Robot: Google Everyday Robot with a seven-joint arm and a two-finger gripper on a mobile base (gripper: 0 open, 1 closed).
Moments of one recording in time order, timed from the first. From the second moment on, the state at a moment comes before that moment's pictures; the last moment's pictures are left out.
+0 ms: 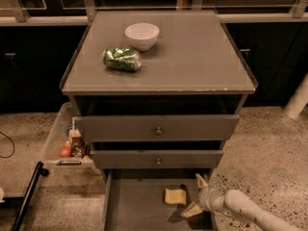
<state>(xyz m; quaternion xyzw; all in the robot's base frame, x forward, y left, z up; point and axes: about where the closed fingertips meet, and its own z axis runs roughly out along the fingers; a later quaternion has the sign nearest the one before) 0.525 -0.195 0.251 -0.48 0.77 0.13 0.39</state>
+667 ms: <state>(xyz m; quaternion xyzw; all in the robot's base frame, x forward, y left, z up) 0.469 -0.220 0.315 -0.54 0.75 0.04 0.39</state>
